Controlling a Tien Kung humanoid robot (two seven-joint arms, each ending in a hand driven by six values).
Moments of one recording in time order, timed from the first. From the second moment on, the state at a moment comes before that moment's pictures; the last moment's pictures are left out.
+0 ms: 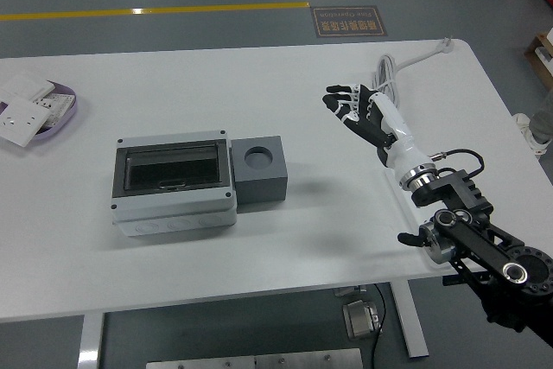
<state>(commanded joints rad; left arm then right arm) 0.14 0.26 -0.33 -0.23 0.05 -0.06 -0.07 0.34 -0.30 0.92 1.37 -1.01 -0.29 0.17</state>
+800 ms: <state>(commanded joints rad) 0.12 0.26 -0.34 -0.23 0.05 -0.05 -0.06 0.34 -0.29 0.95 1.35 -1.00 -0.27 0.16</state>
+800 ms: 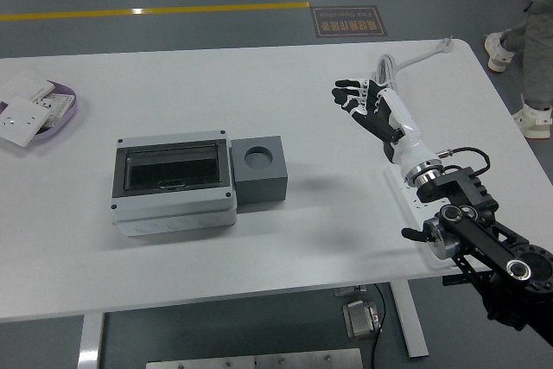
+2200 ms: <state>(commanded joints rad) 0.13 0.25 -0.33 -0.23 0.06 -0.06 -0.07 0.38 -0.28 0.93 1.32 -0.81 -0.21 0.20</state>
